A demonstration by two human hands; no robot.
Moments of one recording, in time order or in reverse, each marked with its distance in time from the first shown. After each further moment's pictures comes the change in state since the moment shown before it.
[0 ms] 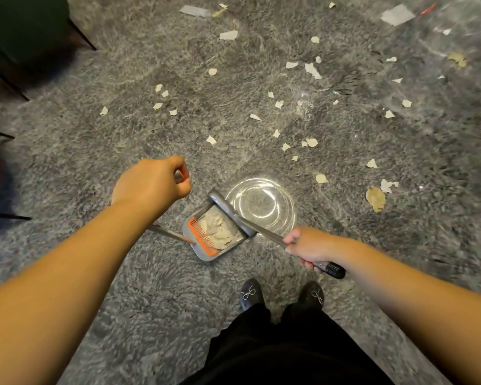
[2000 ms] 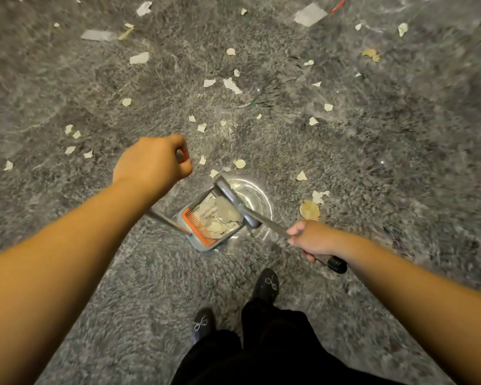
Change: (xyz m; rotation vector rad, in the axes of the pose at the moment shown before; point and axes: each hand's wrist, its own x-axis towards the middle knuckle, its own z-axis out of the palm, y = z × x) left_hand 0.215 0.343 0.013 0.032 0.036 0.234; right_hand 0.010 0.223 -0.273 0.290 0.115 0.098
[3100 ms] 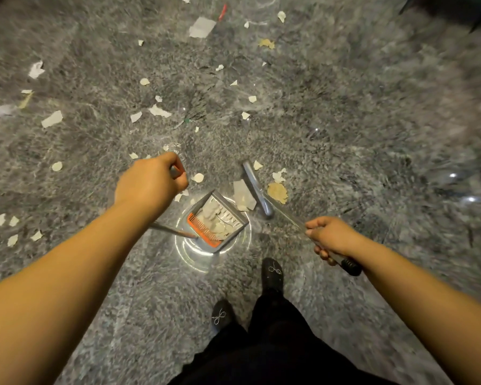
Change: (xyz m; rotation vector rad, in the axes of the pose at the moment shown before) left_hand 0.011 0.029 0.006 -0.103 -0.098 0.277; right_hand -0.090 0.044 0.071 0.864 0.367 0.203
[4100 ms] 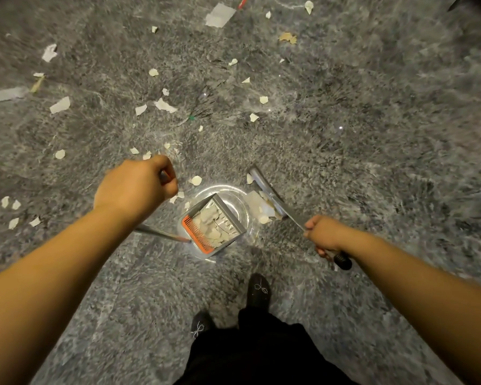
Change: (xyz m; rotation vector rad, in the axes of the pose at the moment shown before) left_hand 0.069 0.072 0.013 0.131 -0.036 -0.011; right_hand 0.128 -0.060 -0.102 -0.579 -0.140 -0.017
